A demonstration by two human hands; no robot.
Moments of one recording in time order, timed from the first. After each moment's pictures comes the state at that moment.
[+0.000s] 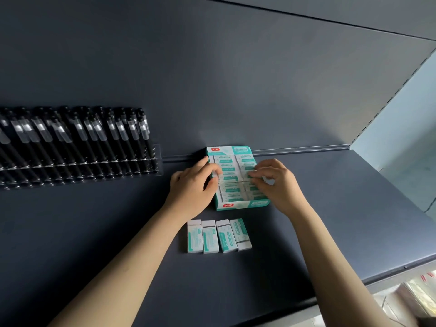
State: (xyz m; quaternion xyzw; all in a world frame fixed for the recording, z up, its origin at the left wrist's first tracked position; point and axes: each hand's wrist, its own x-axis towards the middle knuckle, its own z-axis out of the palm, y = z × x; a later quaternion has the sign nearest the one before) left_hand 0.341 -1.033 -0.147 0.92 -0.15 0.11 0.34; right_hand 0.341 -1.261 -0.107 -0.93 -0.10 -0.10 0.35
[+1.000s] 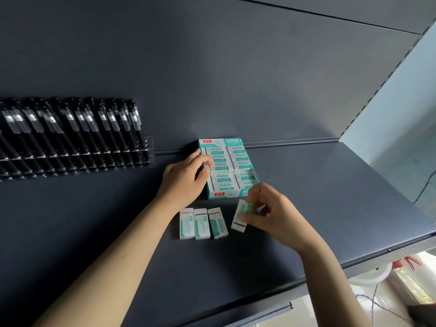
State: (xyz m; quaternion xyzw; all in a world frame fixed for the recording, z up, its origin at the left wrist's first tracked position) left_hand 0.335 -1.034 -0.142 0.92 -0.14 0.09 0.34; right_hand 0.251 -1.261 -0.097 -0.88 -0.10 0.06 0.46
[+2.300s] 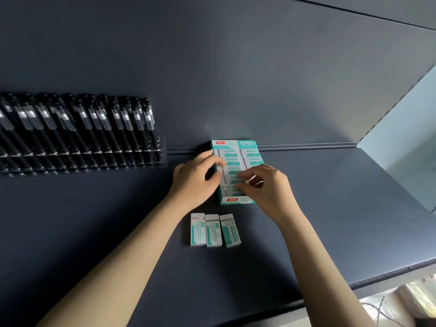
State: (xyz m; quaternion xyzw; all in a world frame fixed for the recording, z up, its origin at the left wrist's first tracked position) left_hand 0.332 -1.035 -0.125 0.91 -0.11 0.08 0.39; right_hand 0.314 -1.220 -0.099 -0.93 -0.09 -0.07 0.34
